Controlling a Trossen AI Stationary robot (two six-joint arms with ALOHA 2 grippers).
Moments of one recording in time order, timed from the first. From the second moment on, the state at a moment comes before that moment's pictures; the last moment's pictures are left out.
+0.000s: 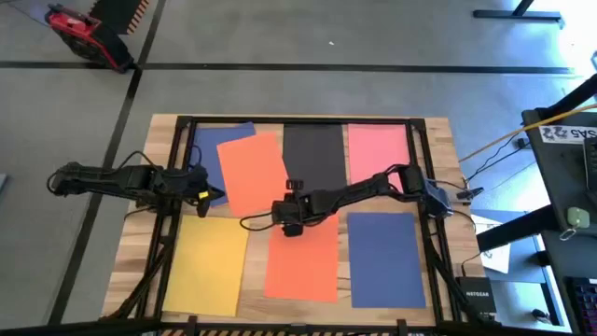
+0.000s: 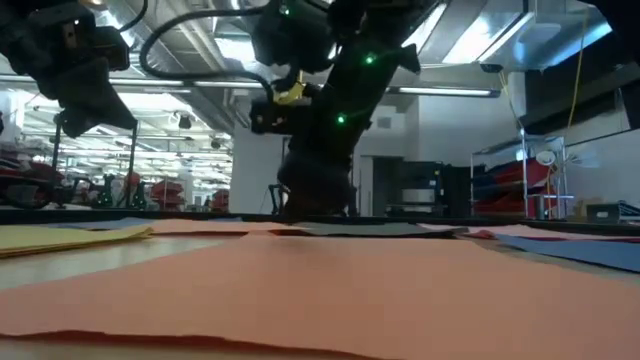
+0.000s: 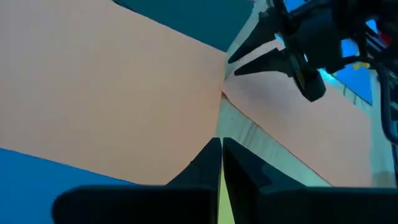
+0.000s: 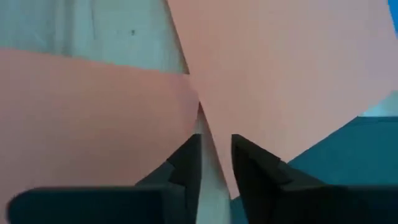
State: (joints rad) left arm -0.08 0.38 0.37 -0.63 -0.22 -0.65; right arm 0.13 2.20 1.55 -0.46 0.47 -0.07
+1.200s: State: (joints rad) left arm -0.08 0.38 0.37 -0.64 -0.24 -0.65; right arm 0.08 2.20 1.68 -0.64 0.36 -0.06
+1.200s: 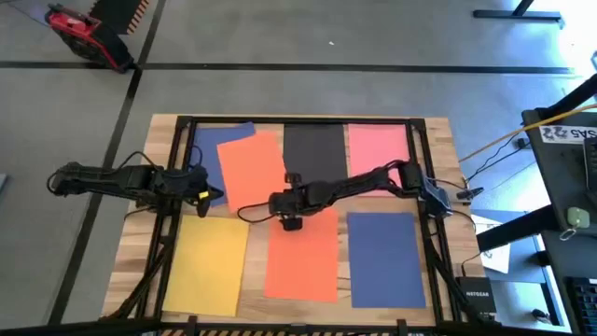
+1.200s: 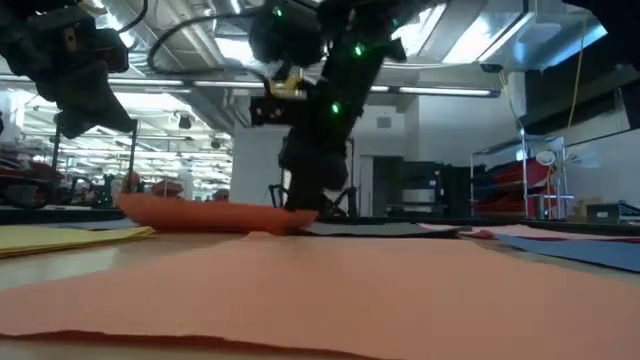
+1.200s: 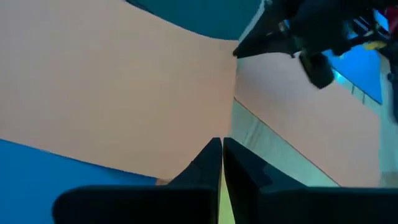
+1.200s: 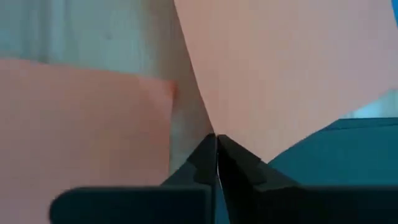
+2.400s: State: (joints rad) left arm -0.08 0.38 0.37 -0.51 -0.24 -0.65; right arm 0.56 2.20 1.96 -1.19 -0.03 0.70
